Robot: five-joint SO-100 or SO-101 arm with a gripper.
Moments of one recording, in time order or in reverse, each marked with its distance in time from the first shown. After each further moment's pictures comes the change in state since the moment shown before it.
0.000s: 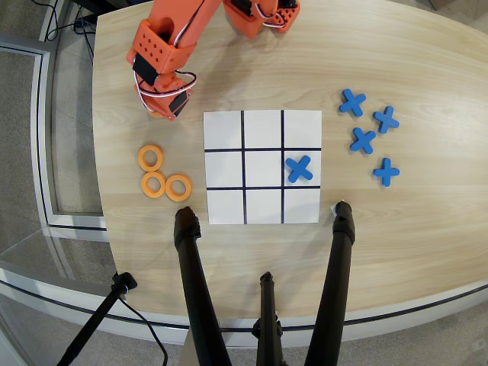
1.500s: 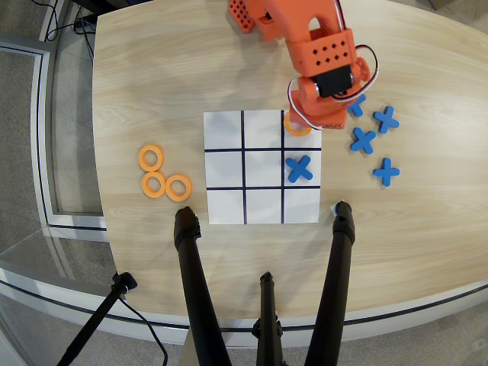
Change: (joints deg) arm -68.6 10.5 4.0 5.7 37.1
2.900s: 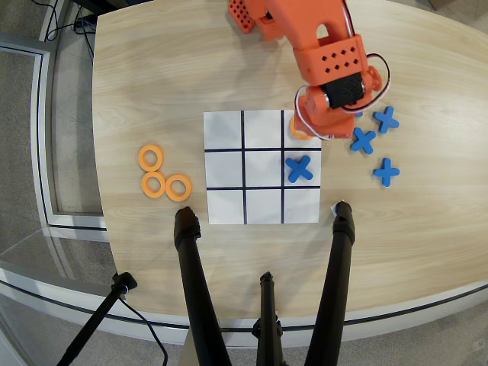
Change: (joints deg) arm 0.5 -0.5 -11.0 9.1 1.4
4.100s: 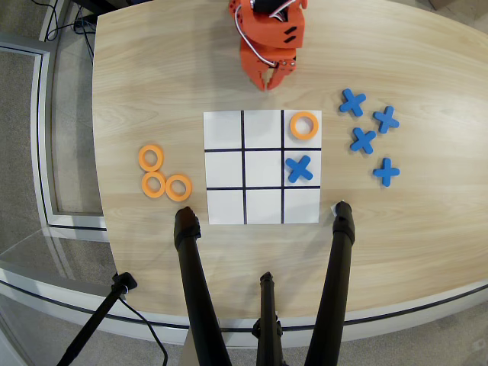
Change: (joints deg) arm 21.1 86.0 54.7 23.7 -23.4
